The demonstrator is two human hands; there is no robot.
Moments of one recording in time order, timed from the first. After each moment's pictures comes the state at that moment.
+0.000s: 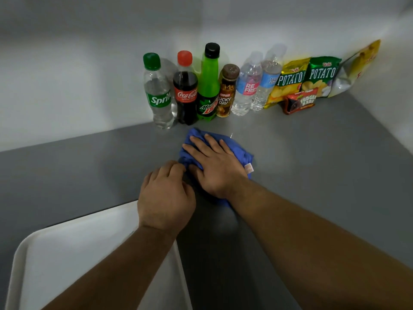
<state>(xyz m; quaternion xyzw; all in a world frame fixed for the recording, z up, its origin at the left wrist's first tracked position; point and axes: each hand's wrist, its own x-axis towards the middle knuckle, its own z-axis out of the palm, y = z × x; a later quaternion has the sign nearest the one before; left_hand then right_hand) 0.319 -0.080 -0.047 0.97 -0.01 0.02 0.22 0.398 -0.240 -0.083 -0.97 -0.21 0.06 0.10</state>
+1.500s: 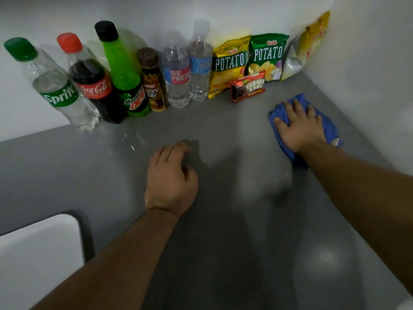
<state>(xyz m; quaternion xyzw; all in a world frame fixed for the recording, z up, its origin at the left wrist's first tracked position) 0.360 -0.234 -0.072 0.93 -0.08 0.03 0.36 0.439 -0.590 -0.084 -0.98 0.18 0.07 0.07</state>
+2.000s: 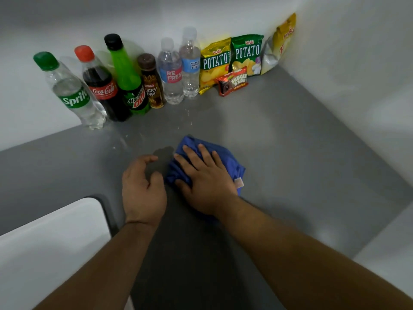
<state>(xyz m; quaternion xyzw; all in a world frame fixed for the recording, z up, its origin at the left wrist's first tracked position) 0.298 -0.175 -0.048 0.87 0.06 0.05 0.49 0.295 -0.338 -0.079 -0.99 -0.08 0.08 0.11</state>
